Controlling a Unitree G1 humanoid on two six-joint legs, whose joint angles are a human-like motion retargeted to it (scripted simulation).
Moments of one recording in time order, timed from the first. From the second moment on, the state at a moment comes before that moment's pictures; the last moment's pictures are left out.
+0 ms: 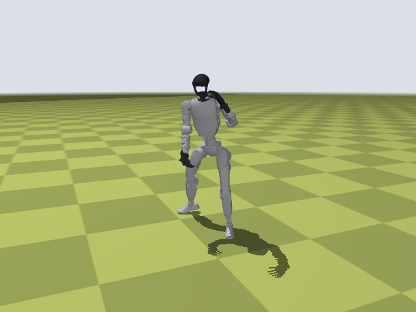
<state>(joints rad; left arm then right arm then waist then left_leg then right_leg) -0.87 0.71 0.25 0.22 0.41 -0.83 0.21 -0.53 0.03 0.01 1.29 0.82 -0.16 0.60 0.22 -0.09 -0.14 -0.80 0.33 0.38 0.70 -0.18 -0.05 -0.26 -0.59 -0.68 0.24 0.13 0.22</state>
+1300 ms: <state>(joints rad) 0.12 0.30 0.51 1.51 0.12 -0.09 -0.40 -0.67 -1.22 -0.19 0.13 -1.13 -0.69 -0.93 -0.27 0.01 -0.21 -0.05 0.15 0.46 0.02 -0.25 -0.24 -0.81 -0.39 -0.55 0.41 0.13 0.07</state>
